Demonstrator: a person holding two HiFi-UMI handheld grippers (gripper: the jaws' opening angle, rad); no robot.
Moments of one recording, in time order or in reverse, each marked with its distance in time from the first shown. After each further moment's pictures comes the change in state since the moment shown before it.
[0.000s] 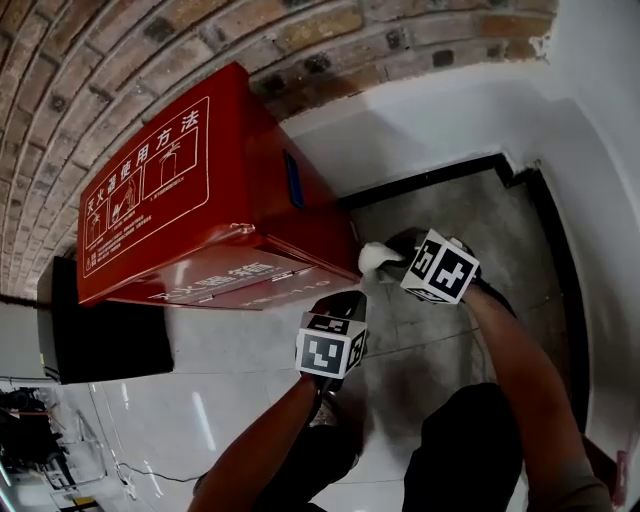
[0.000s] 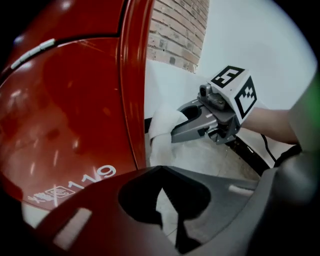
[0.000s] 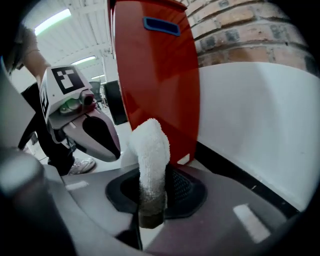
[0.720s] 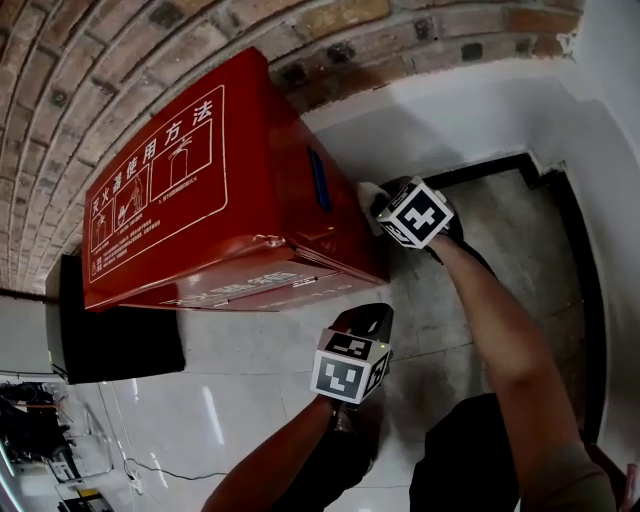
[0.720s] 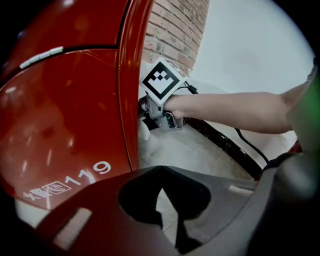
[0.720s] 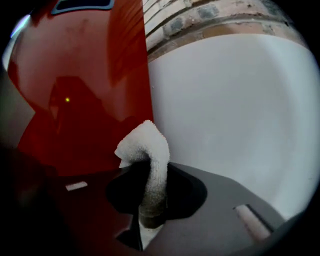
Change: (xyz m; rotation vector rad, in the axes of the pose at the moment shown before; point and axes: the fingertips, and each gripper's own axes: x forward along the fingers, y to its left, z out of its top) left arm -0.010 -0.015 -0.002 -0.001 -0.021 -0.081; right arm 0.063 -0.110 0.063 0.158 -0.062 -0.228
